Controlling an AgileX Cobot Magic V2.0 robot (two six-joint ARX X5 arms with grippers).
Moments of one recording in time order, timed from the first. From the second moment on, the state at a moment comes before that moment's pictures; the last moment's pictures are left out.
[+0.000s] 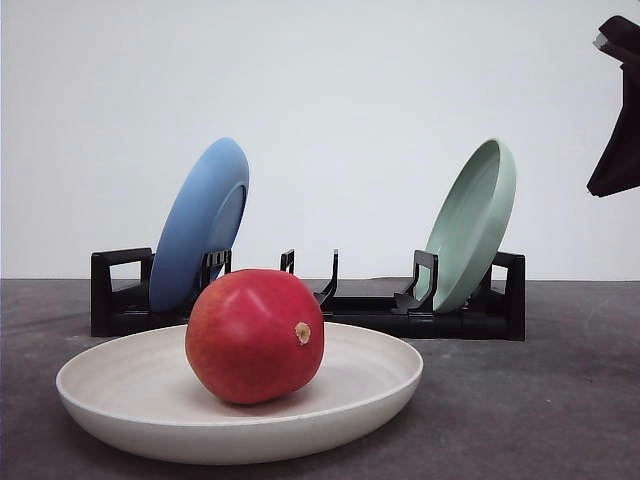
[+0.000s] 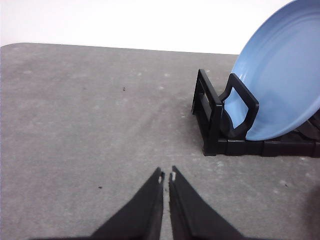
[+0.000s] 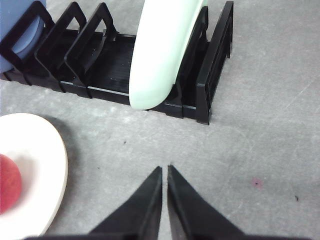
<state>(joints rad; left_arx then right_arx) -0.03 0.00 0.02 -0.18 0.04 -0.05 0.19 0.90 0.60 -0.34 -0.29 0.13</state>
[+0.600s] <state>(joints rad) -0.03 0.00 0.02 -0.18 0.04 -0.05 0.08 0.48 0.34 -0.20 -0.08 -0.13</state>
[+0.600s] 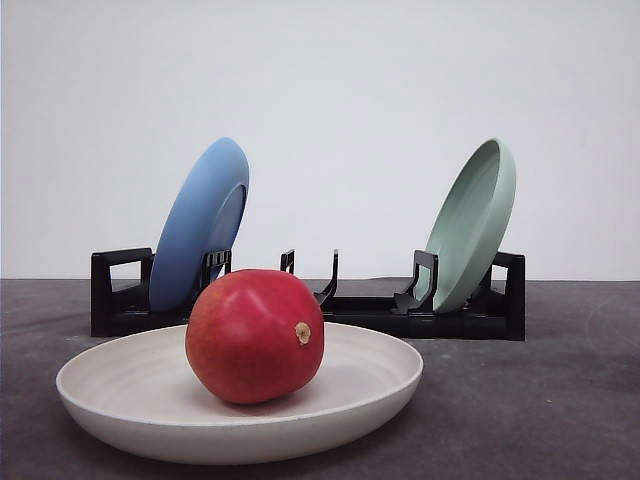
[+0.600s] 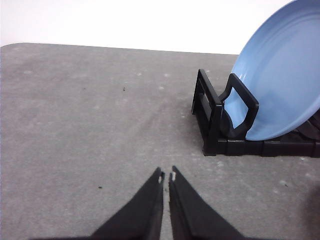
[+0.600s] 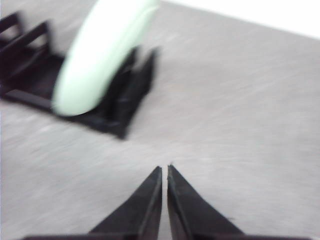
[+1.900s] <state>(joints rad) -0.03 0.00 0.02 -0.18 0.04 -0.05 -0.01 0.00 0.01 -0.05 0.00 -0.01</state>
